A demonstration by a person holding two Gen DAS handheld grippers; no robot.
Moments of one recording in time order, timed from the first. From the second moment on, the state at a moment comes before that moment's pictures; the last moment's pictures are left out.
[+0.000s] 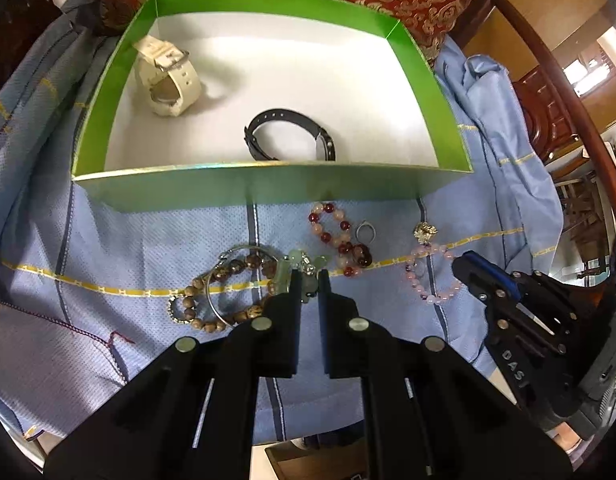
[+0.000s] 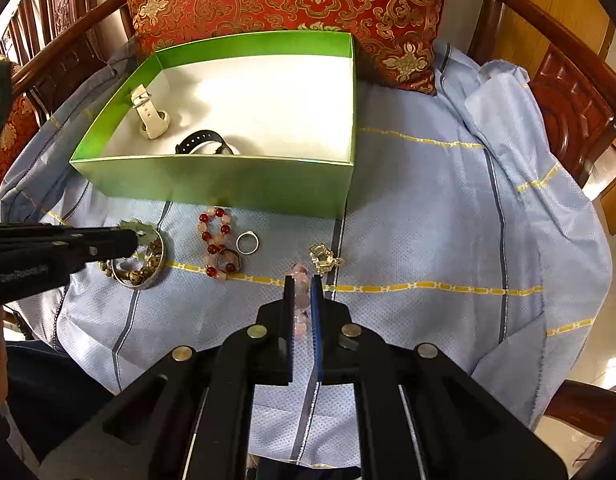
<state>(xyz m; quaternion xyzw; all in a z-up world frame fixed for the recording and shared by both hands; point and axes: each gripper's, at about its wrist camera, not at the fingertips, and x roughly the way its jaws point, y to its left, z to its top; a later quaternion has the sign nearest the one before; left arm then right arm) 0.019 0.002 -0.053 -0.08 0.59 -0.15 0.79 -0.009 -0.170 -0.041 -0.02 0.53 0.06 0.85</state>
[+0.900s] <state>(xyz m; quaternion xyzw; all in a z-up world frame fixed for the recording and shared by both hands) 0.037 0.029 0.017 -0.06 0.49 -0.13 0.86 -0.007 -0.136 0.023 -0.04 0.46 0.10 0.88</state>
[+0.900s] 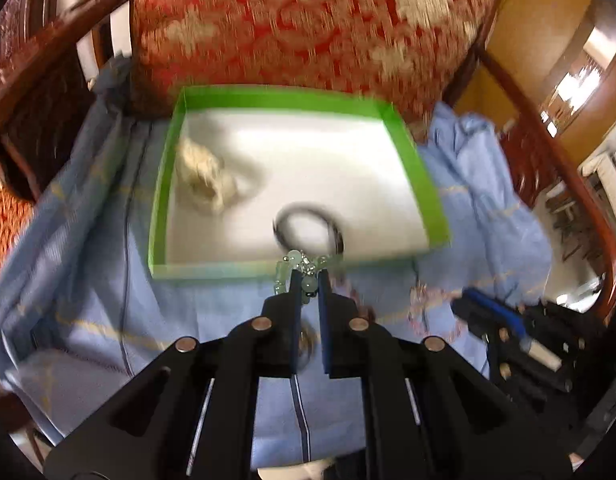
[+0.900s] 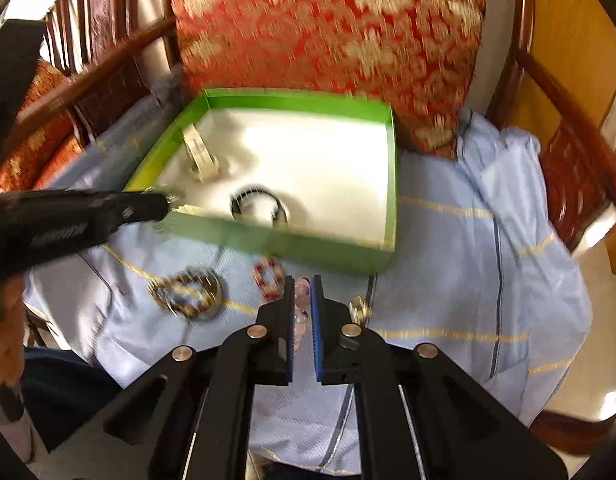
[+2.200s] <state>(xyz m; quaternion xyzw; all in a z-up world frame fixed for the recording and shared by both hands) 0.028 0.037 -0.024 -0.06 0.54 -0.13 0.83 0.012 -0.110 -0.048 -0.07 0.51 0.17 0.84</state>
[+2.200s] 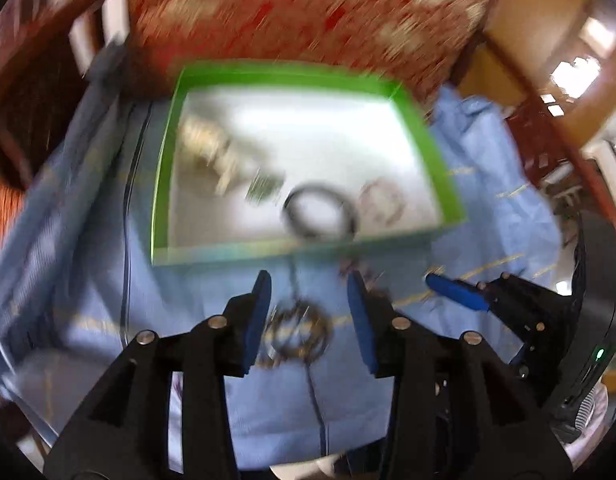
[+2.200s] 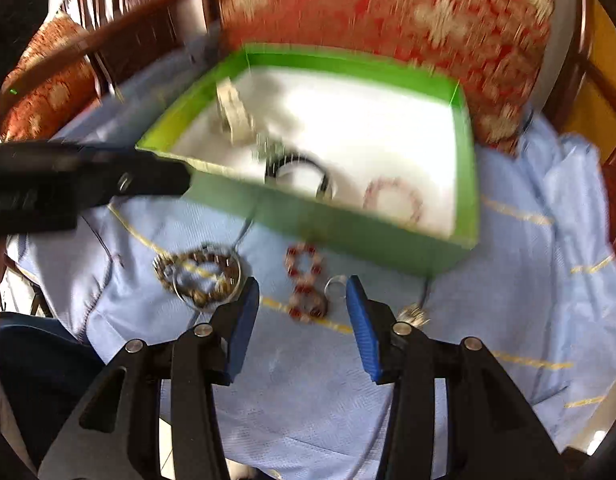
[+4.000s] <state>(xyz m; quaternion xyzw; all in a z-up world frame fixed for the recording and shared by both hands) 0.030 0.033 -0.102 -0.04 0.64 -0.07 0.76 0.013 -0.161 -0.076 0.00 0.55 0.07 0.83</state>
